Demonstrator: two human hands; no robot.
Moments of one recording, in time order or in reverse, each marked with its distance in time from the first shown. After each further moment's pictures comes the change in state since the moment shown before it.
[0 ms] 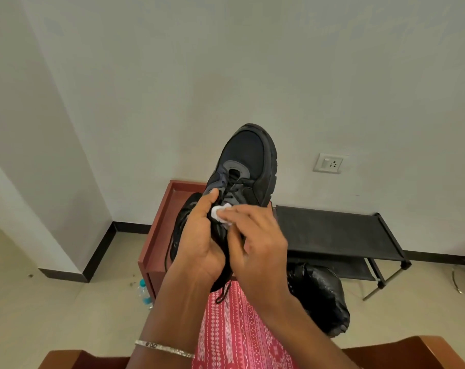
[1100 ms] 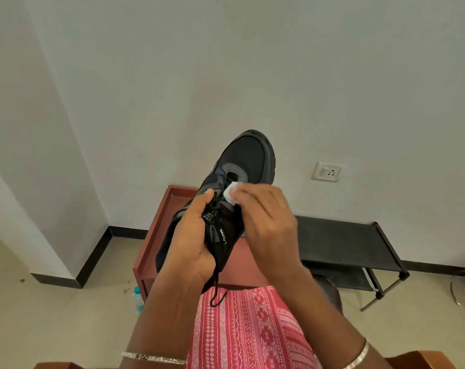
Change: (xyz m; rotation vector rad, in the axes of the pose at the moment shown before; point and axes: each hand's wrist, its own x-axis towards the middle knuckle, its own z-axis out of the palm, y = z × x) left_hand -0.009 0.008 0.015 0.128 0.042 0.120; right_hand 0.042 0.035 0.000 -0.210 0.045 -0.308
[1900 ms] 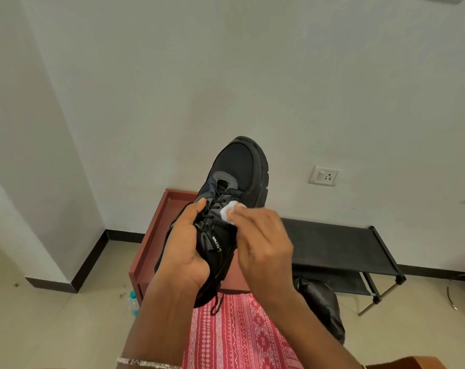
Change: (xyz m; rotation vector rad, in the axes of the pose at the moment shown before) left_hand 0.010 -0.001 -0.009 -0.006 0.026 -0.082; right_hand -0.027 -0.009 -0.002 0.033 0.024 0.098
